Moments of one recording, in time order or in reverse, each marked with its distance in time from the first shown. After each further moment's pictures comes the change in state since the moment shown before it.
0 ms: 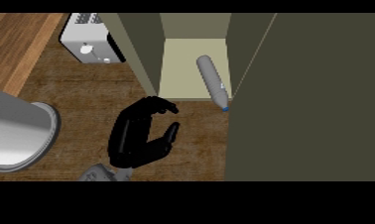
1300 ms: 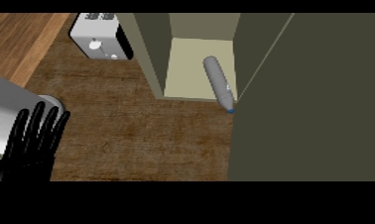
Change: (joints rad) left arm 0.477 0.354 0.295 -0.344 0.245 -0.251 -0.048; right arm -0.066 -0.077 0.373 -0.069 0.164 -0.014 0.079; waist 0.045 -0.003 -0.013
